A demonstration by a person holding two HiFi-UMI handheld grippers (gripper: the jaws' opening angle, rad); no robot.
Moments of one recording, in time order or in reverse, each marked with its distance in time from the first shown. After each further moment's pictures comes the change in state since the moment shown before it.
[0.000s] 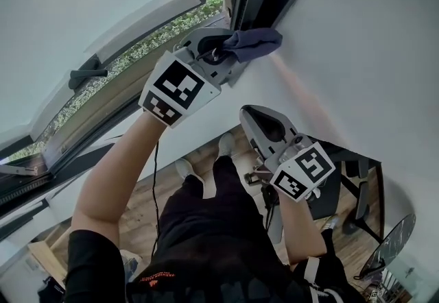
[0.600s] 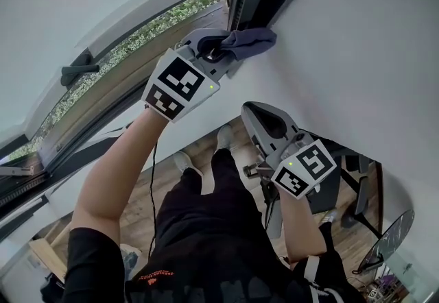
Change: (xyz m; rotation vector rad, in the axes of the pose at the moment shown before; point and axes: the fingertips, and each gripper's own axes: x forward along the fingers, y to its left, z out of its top) left arm 0.019 -0.006 -0.049 -0.074 0.063 -0.021; right arm -0.001 -0.017 -0.020 0.028 0.028 -0.028
